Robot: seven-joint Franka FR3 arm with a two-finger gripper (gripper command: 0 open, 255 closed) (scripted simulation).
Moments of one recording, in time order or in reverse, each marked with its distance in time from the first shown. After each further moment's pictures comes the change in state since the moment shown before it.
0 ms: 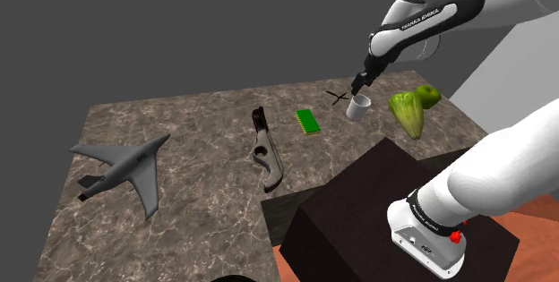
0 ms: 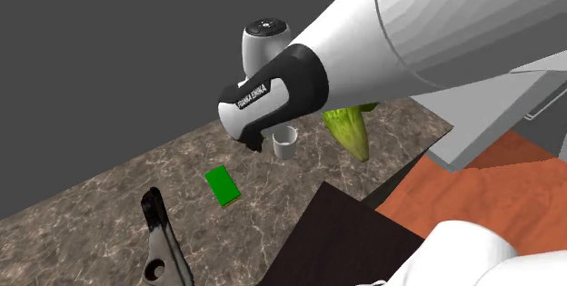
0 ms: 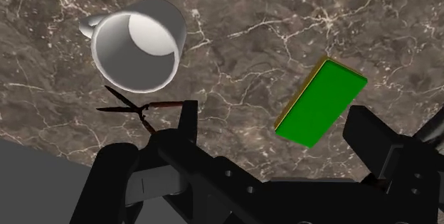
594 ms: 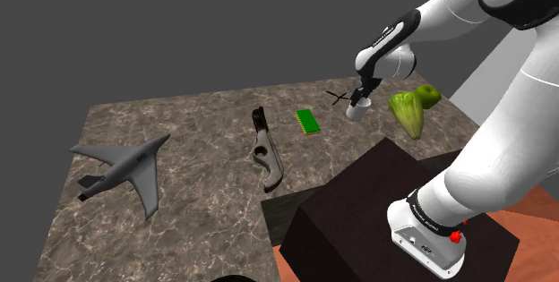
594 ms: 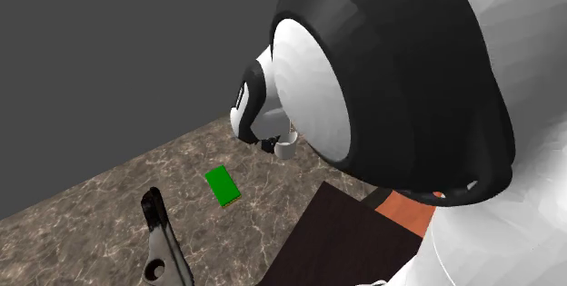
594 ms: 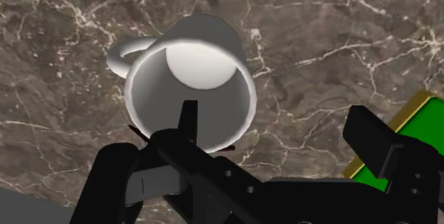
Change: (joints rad) arm -0.079 0.381 0.005 0.129 0.251 0.207 -0.280
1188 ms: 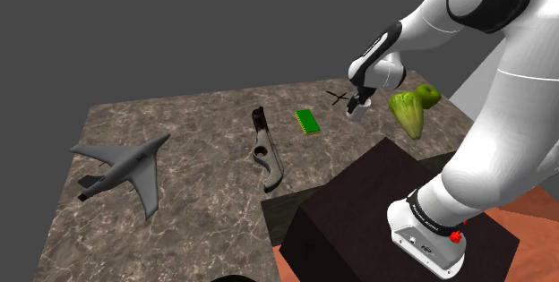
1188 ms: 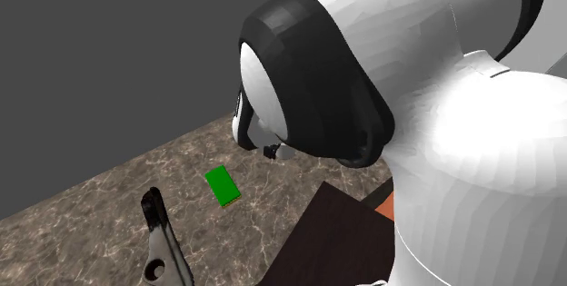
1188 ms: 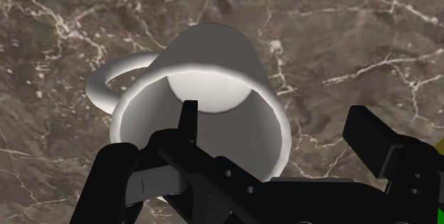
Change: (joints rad) arm -0.076 0.156 0.080 0.059 0.102 0.089 -0.086
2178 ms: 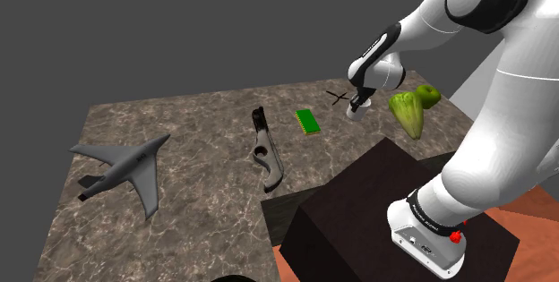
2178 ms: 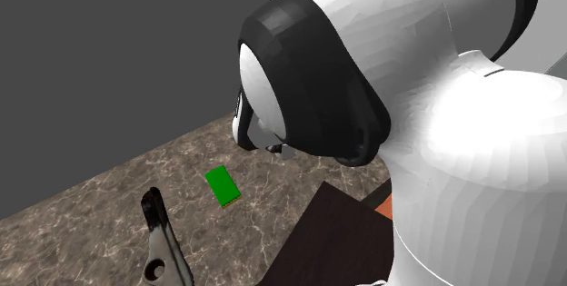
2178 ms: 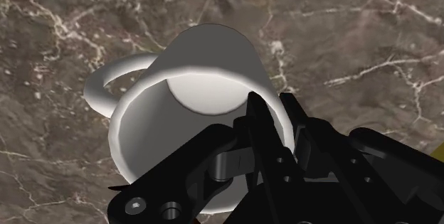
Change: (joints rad) arm -0.005 0.009 0.006 0.003 0.005 0.006 -0.005
